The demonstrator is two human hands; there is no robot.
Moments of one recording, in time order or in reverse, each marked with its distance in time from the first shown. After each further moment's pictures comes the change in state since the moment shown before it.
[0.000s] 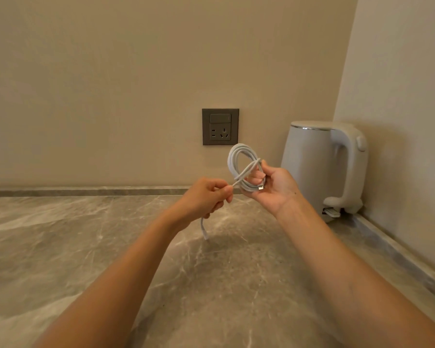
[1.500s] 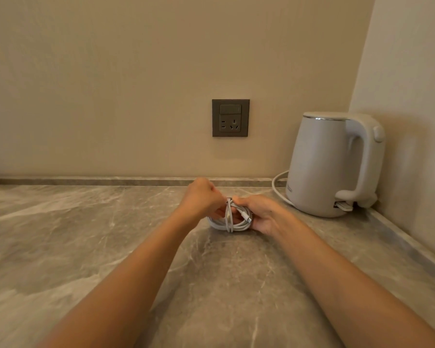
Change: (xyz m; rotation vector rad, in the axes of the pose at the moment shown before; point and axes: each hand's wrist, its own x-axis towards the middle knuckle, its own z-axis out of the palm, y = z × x) left_hand -0.003 -0.019 0.009 0.142 0.346 -0.258; right_hand 0.010 0.054 -0.031 -0.713 0.152 0.263
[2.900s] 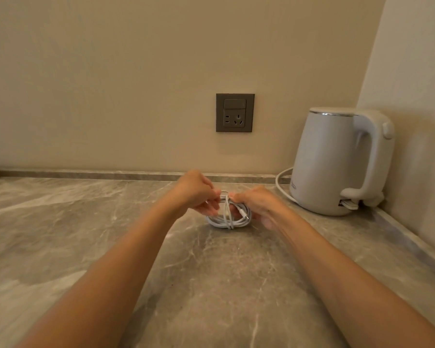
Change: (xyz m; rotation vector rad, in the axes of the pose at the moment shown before) left_hand -0.004 0.003 -0.025 -0.061 -0.217 -0.073; right_hand -0.011 -0.005 0.002 -0.456 0.147 -0.195
